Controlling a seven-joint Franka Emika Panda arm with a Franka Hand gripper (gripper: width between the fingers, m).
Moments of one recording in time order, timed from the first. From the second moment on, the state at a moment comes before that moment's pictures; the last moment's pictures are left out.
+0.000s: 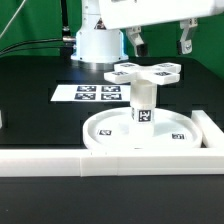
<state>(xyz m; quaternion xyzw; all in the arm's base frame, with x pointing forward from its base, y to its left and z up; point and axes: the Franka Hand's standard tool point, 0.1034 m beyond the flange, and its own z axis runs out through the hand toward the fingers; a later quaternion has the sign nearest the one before) 0.571 0.061 0.142 -0.92 0.37 -0.02 0.10</state>
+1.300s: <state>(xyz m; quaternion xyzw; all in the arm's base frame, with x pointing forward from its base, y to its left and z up) 0.573 0.047 0.131 -0.95 -0.31 -0.07 0.04</state>
